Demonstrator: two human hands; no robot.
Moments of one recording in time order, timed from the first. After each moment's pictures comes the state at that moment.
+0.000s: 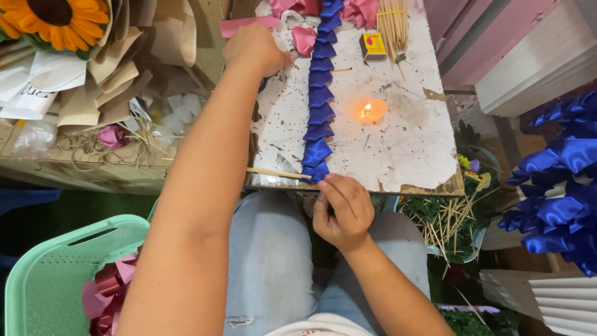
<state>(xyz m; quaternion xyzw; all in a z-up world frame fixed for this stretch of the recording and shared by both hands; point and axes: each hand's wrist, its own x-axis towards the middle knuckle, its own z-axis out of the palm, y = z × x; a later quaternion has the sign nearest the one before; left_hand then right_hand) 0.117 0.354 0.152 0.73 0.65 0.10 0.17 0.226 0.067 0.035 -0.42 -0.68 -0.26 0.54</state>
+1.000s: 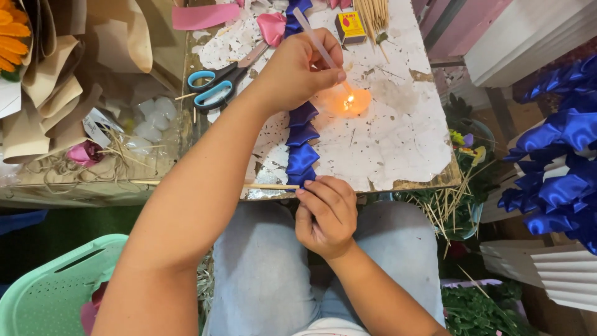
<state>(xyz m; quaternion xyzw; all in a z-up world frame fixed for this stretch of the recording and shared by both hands) 0.169 0.274 0.153 0.77 0.21 0.29 0.53 0.209 0.071 0.037 -0.45 -0.64 -0.23 0.58</state>
